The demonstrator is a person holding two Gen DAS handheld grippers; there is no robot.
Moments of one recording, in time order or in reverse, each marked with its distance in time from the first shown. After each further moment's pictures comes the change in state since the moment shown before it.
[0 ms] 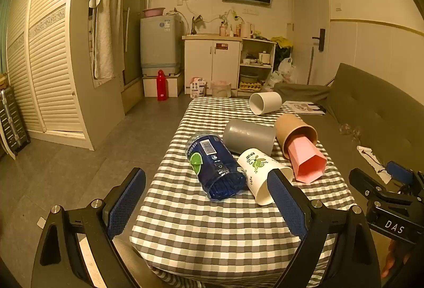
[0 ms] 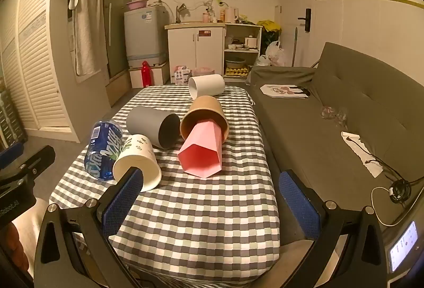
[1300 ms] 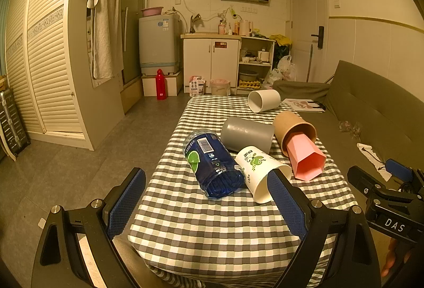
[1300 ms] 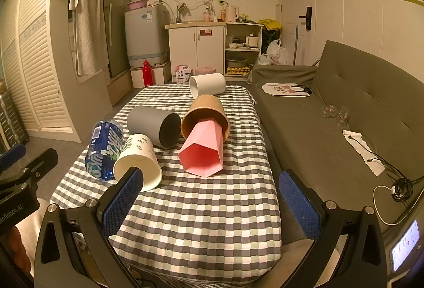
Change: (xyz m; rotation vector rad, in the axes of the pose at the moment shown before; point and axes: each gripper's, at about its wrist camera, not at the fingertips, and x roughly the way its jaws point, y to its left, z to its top) left arm 0.000 -0.006 -0.004 0.012 0.005 0.001; right arm 0.003 -0.002 -0.001 0.006 0.004 0.006
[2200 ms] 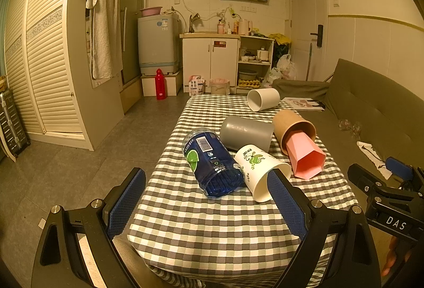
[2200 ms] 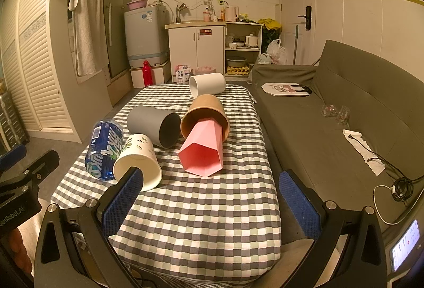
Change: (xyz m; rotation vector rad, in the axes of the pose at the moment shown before) left arm 0.001 0.000 -0.001 0.001 0.002 0.001; right arm 0.001 0.000 -0.001 -0.001 0.003 0.001
